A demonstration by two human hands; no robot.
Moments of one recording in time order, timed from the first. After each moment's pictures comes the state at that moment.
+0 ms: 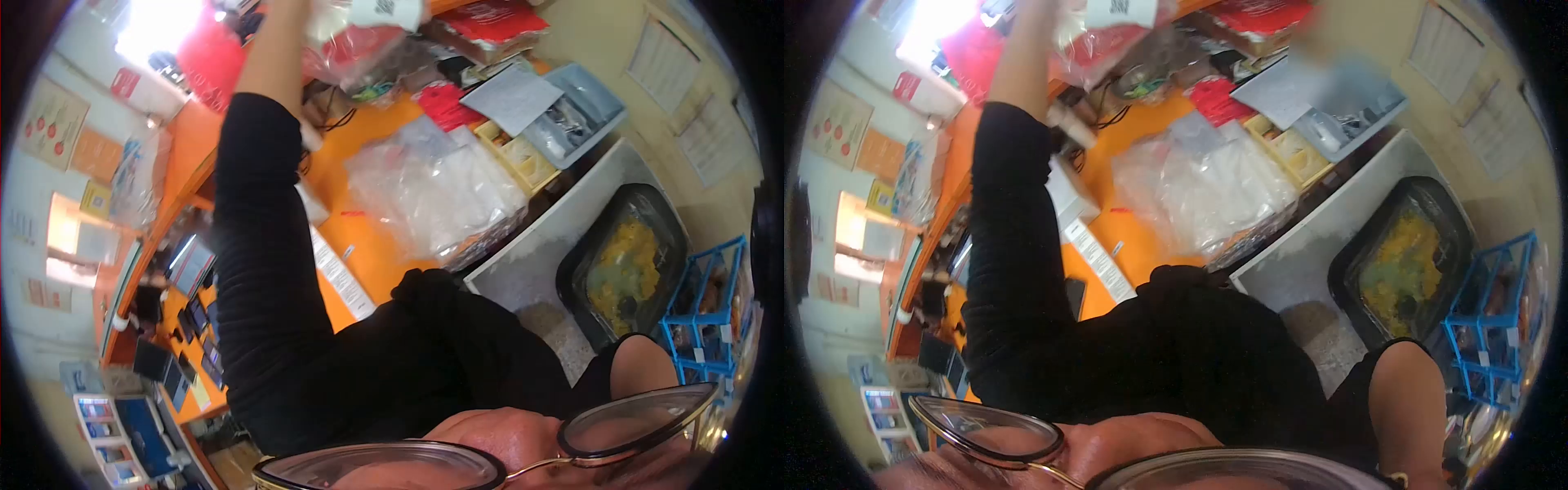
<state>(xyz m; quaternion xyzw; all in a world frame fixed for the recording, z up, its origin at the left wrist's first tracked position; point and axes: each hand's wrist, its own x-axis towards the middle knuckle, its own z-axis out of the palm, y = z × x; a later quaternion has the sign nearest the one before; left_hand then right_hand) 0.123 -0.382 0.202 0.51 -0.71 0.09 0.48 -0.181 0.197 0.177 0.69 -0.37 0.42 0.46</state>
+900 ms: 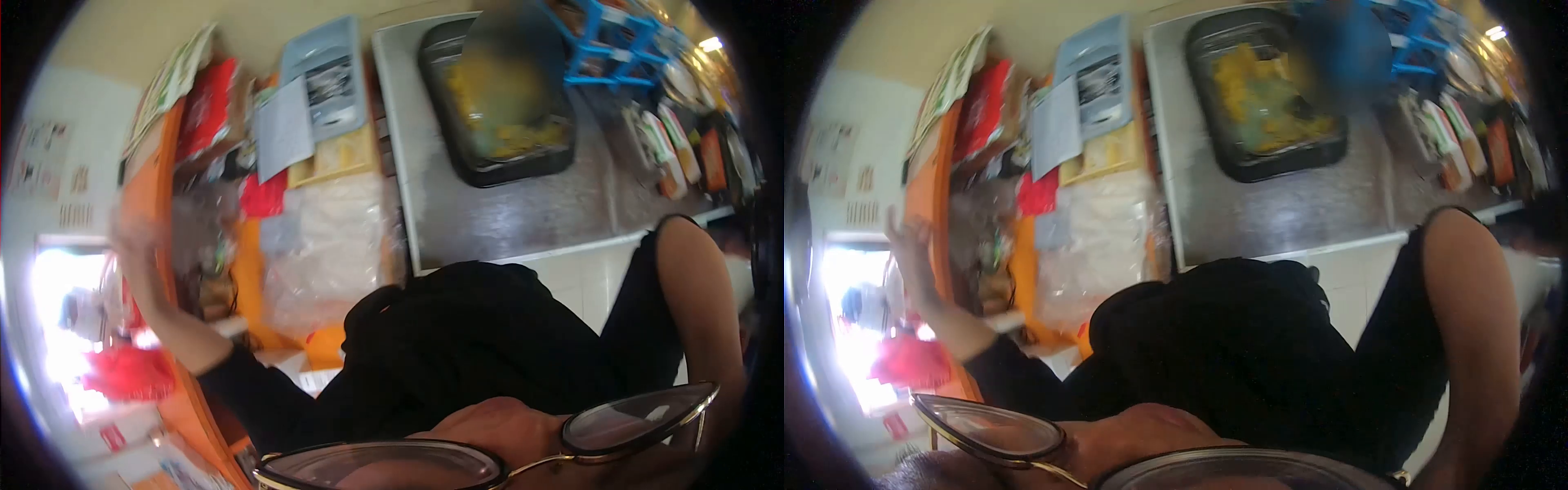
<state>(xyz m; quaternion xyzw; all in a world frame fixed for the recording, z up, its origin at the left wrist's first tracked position) 0.058 -0.350 0.112 0.29 -0.74 -0.43 0.44 -0.100 0.274 0.189 0.60 -0.43 0.30 0.61</state>
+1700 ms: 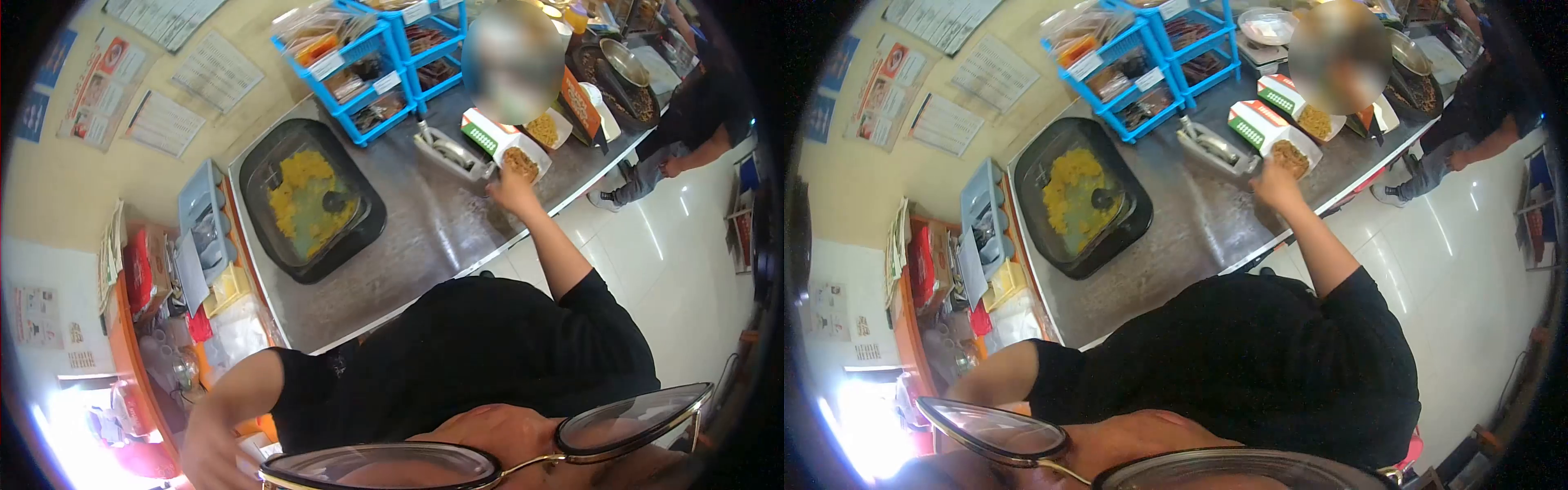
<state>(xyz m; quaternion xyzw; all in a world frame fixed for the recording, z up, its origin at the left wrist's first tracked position) -0.178 0.171 0.100 -0.38 -0.63 -0.49 0.46 -0.375 0.568 -0.188 0.01 -0.96 0.28 0.01</state>
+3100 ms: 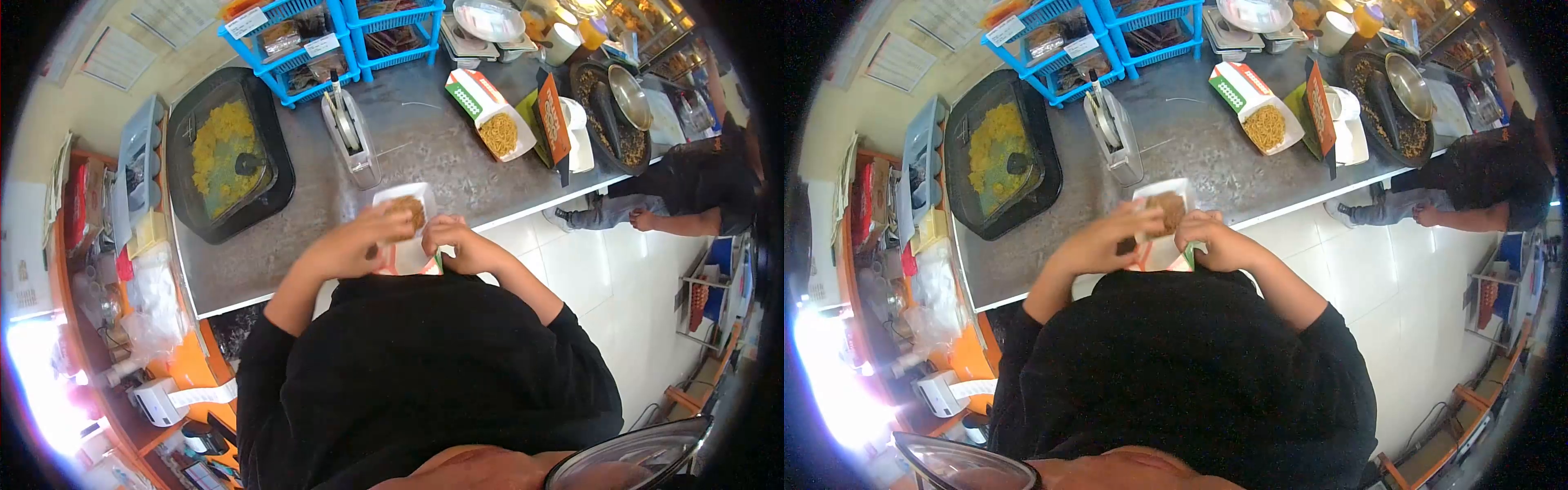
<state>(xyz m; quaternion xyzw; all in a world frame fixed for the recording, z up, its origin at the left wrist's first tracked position) -0.310 0.406 -0.120 -0.35 -0.82 -0.43 -0.14 -0.345 0.672 -0.168 0.44 -0.75 0.44 -0.23</state>
